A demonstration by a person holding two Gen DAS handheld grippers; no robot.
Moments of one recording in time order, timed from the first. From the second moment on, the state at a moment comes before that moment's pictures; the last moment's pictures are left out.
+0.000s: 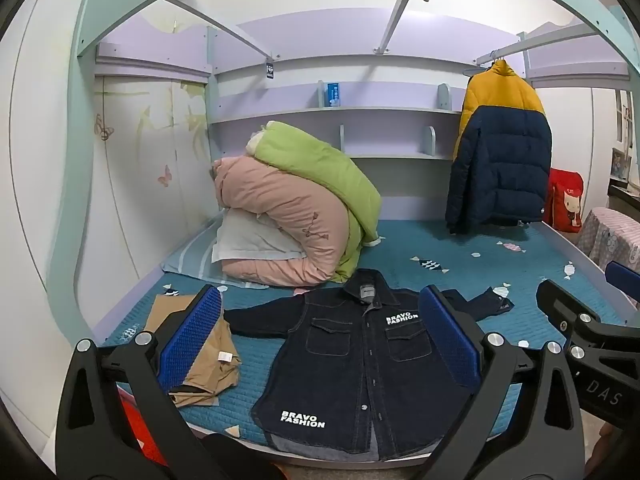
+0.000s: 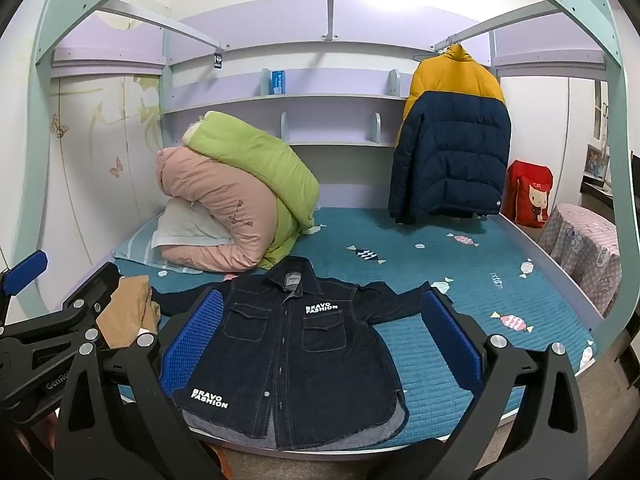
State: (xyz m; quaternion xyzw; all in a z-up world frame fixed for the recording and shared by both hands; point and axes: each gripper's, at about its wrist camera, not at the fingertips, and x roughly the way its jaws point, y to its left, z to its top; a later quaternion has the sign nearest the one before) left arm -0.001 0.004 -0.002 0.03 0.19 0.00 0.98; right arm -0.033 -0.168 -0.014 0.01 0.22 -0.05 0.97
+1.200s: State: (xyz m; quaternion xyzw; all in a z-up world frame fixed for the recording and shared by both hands) left arm -0.002 0.021 -0.007 0.03 0.19 0.00 0.98; right arm -0.022 -0.165 -0.024 0.02 0.22 -0.05 0.97
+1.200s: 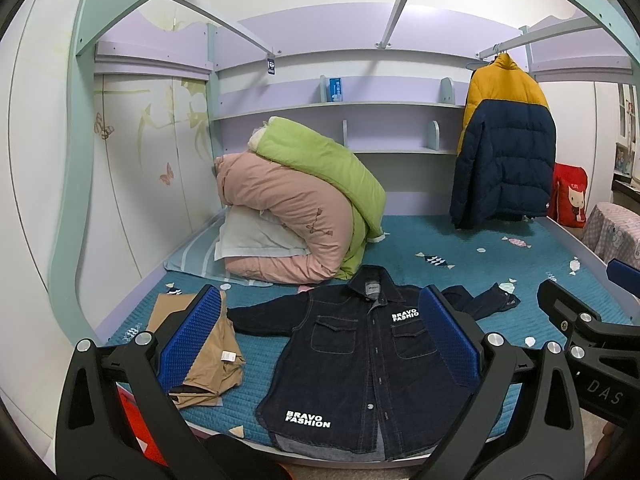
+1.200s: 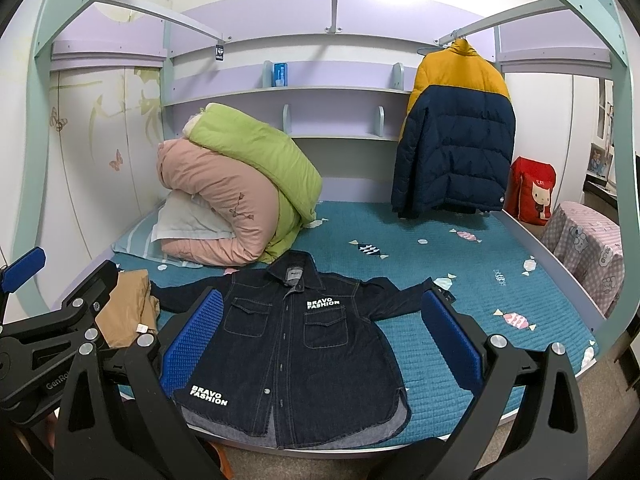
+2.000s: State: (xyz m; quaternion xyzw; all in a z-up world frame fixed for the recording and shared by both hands) left arm 0.046 0.028 -0.035 0.05 0.23 0.00 0.97; right arm 0.025 -0.156 -0.054 0.02 0.27 -0.05 0.96
